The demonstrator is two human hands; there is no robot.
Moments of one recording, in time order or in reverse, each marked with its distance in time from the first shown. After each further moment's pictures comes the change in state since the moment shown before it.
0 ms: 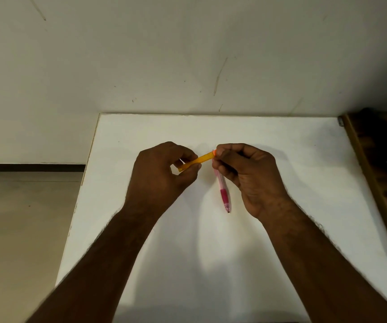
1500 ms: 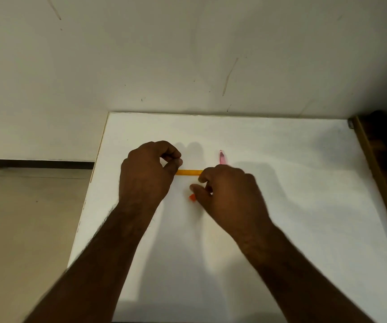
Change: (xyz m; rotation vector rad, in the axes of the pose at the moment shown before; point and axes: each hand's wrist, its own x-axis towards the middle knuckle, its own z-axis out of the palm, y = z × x) left_hand 0.005 -0.021 -0.012 0.153 0.010 -0.369; right_hand -0.033 0.023 0.030 -1.433 -0.145 -0.591
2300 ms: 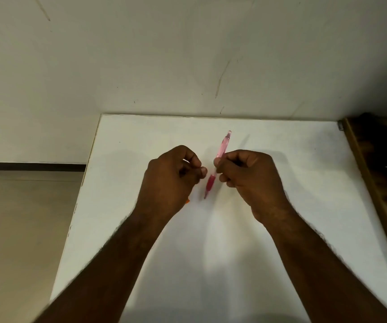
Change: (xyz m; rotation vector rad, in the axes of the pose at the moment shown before) left_hand -0.022 0.035 0.017 -0.367 -0.206 0.006; right_hand 0.019 0.048 -0.015 0.809 0.078 0.485
